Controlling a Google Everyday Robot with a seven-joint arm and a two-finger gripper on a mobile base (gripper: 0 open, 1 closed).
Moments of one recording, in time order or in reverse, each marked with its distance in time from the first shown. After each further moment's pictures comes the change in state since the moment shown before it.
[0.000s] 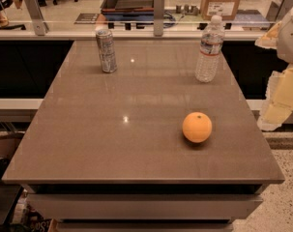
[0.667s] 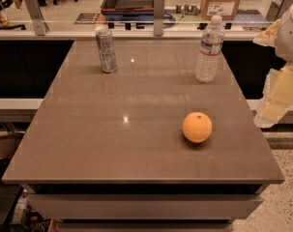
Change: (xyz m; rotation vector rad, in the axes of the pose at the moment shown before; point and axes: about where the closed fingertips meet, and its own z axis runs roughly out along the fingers) arm -0.005 -0.004 0.000 0.015 -0.024 -0.002
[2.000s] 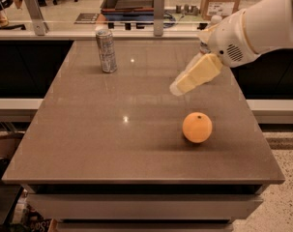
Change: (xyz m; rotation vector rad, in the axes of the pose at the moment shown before) arm -0.124 -0.052 0.073 0.003 -0.547 0.217
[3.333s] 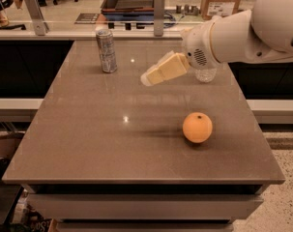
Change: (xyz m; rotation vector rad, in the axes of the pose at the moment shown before) arm -0.032 -0.011 0.048 0.097 -0.158 0.094
